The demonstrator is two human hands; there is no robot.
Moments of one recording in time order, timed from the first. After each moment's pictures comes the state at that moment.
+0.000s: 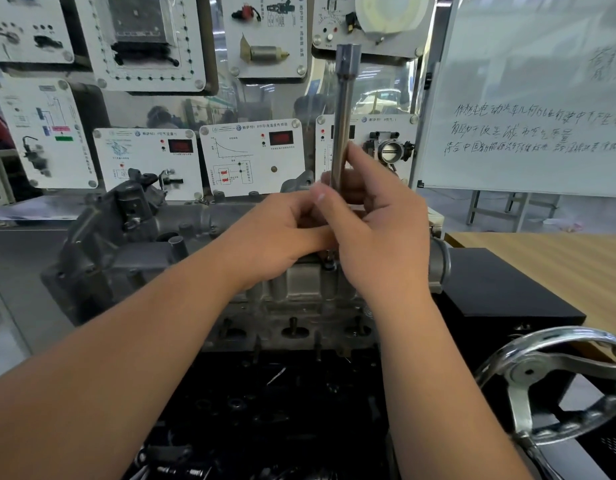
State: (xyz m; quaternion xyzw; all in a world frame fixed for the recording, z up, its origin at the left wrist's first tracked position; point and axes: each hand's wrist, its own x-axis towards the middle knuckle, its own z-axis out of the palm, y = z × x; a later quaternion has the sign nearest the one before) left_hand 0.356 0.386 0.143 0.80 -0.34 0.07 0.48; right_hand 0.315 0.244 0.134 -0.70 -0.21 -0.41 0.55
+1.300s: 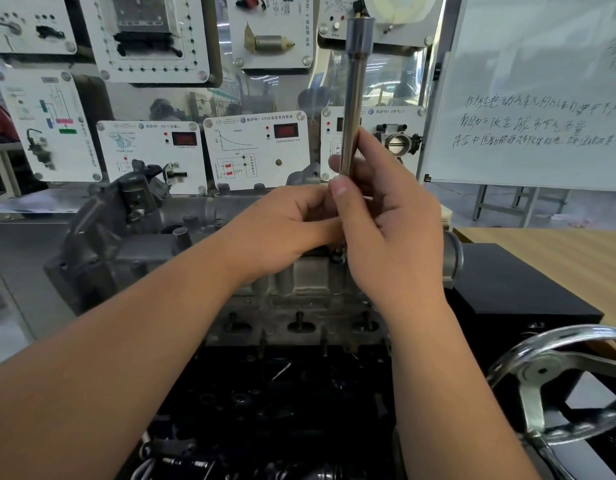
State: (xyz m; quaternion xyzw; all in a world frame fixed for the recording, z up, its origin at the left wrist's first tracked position) left_hand 0.354 0.386 0.143 0.78 -0.37 0.06 0.49; right_hand 0.315 0.245 0.128 -0.69 -0.23 -0.42 0.55
